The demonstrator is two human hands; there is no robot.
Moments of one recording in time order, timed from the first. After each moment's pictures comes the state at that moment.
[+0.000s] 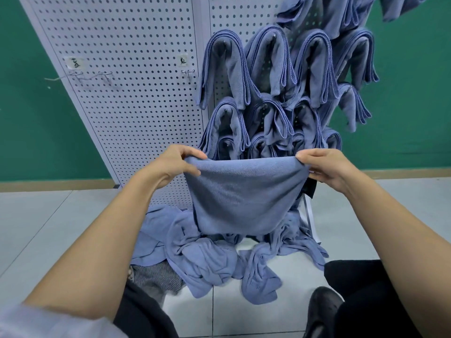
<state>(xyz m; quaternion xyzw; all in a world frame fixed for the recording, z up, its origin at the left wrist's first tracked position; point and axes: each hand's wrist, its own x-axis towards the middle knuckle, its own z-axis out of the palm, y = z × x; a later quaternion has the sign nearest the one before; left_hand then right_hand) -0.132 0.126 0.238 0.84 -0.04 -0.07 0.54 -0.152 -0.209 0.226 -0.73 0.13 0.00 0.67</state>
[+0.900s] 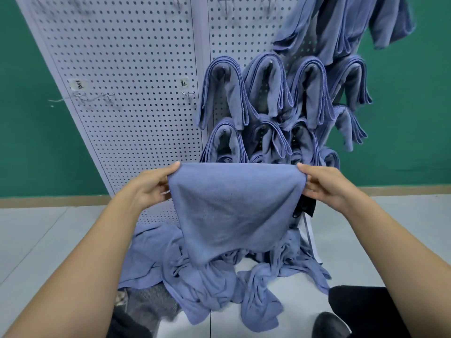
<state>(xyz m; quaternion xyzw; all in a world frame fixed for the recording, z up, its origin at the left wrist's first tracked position) -0.128 0.154 0.240 0.67 0.14 -0.11 0.72 -0.152 -0.202 0.238 -0.67 0.15 0.01 0.73</state>
